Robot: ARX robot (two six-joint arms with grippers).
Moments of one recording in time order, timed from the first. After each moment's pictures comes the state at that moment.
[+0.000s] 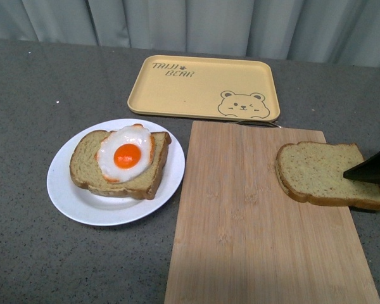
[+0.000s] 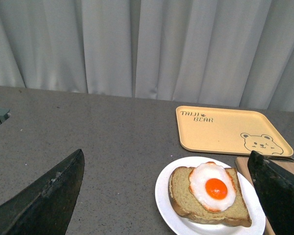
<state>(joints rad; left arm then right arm) 0.00 0.00 0.02 0.00 0.00 -0.01 -0.22 2.16 0.90 0.10 -0.65 0.24</state>
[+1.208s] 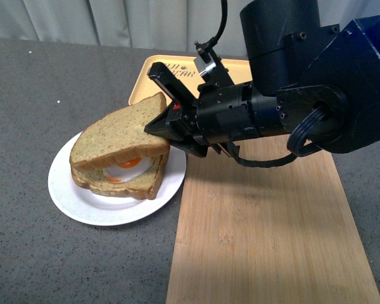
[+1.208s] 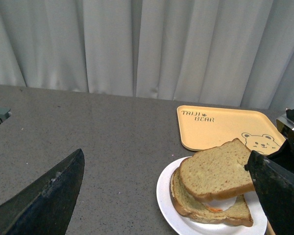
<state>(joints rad) 0.00 0.00 0.02 0.00 0.00 -0.01 0.46 2.23 1.11 0.48 -0.68 0.82</state>
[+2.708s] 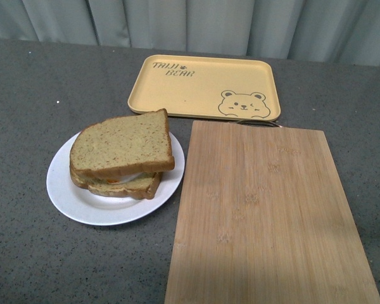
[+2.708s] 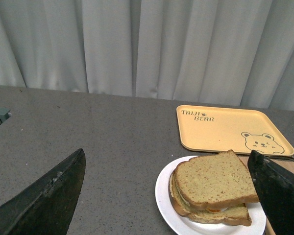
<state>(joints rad) 0.00 0.00 0.02 0.00 0.00 -0.01 0.12 1.31 0.08 1.20 0.12 0.01</state>
